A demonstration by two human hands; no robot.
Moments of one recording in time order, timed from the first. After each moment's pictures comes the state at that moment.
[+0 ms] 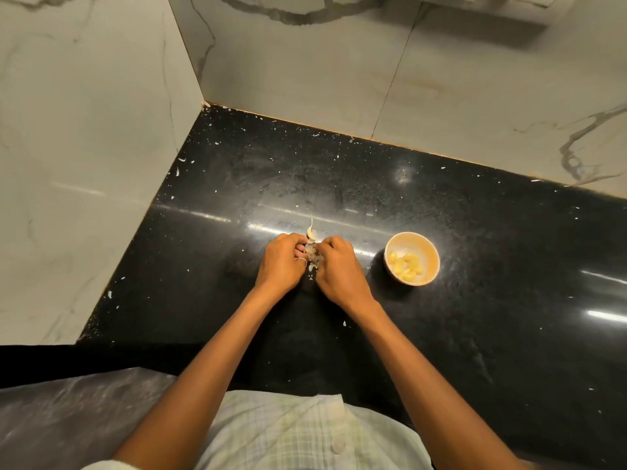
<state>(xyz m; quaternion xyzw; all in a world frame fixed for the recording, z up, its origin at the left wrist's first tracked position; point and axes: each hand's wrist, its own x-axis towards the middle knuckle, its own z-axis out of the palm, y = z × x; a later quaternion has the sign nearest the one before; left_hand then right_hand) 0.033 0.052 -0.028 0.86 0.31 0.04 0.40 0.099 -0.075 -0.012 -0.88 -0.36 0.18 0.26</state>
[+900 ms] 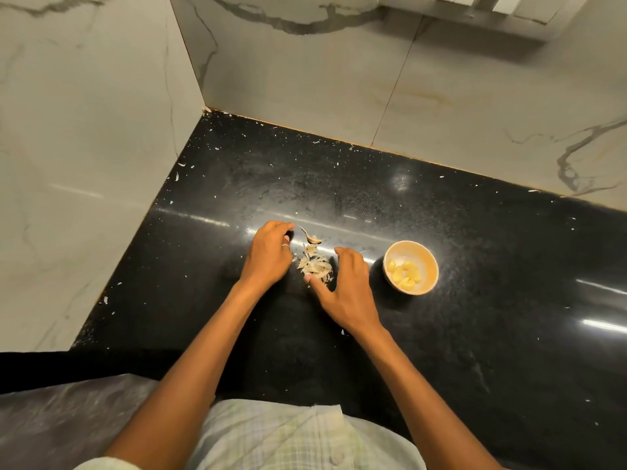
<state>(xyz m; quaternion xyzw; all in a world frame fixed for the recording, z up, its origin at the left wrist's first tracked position) 0.042 0.085 -0.036 0.89 0.28 0.10 0.34 0.089 -0.100 -0.030 -0.90 -0.28 0.13 0.32</state>
